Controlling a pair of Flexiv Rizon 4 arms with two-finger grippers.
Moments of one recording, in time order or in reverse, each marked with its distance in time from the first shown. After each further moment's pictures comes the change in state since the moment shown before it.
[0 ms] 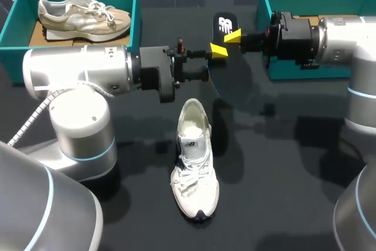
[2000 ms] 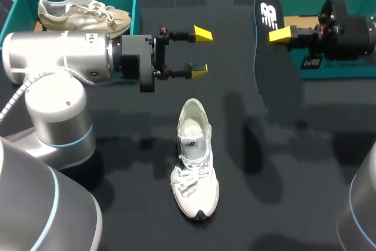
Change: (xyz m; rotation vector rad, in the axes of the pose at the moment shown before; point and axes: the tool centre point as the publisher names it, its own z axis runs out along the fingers) left arm -0.016 0.009 -0.033 0.045 0.005 -0.006; right arm 0.046 -0.057 -0.083 0.064 0.073 -0.296
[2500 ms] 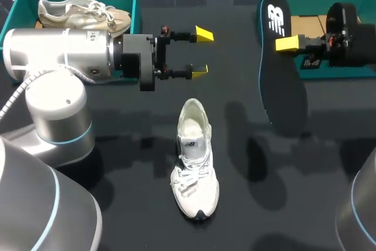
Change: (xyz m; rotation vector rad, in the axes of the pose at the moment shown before) left arm 0.001 0.002 0.002 0.016 0.018 -0.020; right arm 0.020 -0.036 -0.008 0.042 0.078 -0.276
